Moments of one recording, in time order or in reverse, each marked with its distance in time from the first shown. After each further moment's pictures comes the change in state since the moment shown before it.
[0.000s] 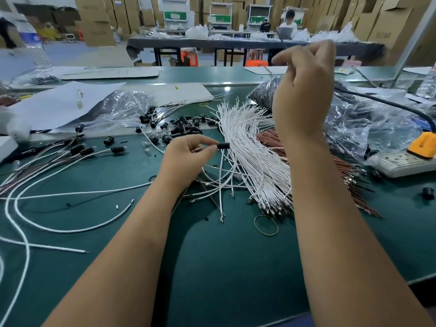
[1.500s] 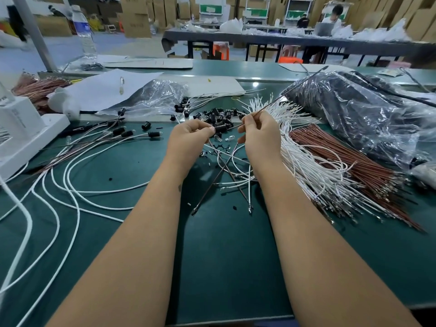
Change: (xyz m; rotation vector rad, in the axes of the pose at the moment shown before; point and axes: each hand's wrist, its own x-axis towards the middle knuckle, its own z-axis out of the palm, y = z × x) left_hand 0.003 -0.010 -0.040 -0.071 0.252 -0.224; right_hand -0.088 -0.020 0.064 0.523 -0.590 0.620
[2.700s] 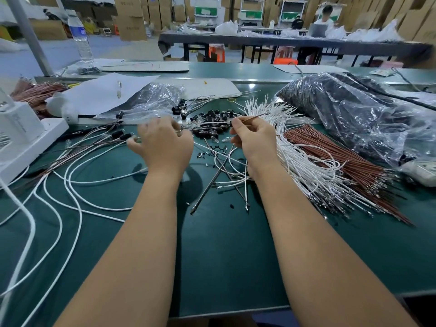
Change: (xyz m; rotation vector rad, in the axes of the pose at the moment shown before) left_hand -0.005 0.000 -0.014 0.763 0.433 0.104; right_hand -0.006 -0.002 -0.003 0.283 -0.070 0.134
